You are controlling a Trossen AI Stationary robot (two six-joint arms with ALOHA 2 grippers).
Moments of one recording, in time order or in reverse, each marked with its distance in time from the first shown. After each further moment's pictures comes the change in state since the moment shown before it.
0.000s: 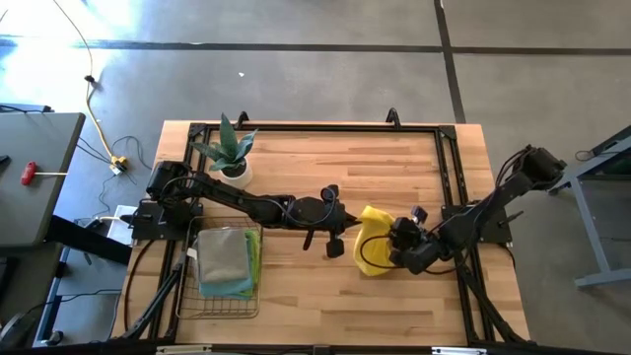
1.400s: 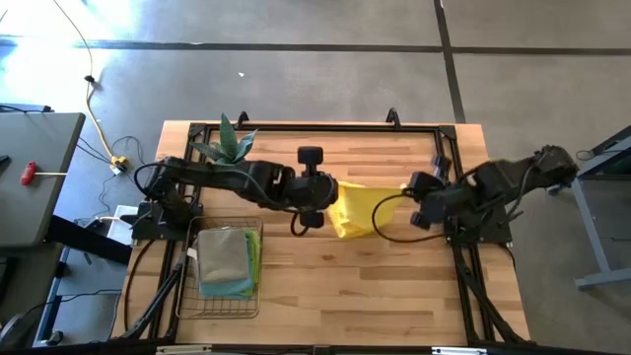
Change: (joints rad) left arm -0.006 -0.022 0.773 -1.365 -0.397 0.278; right arm -0.249 -0.140 0.772 -0.854 -0.061 -0.476
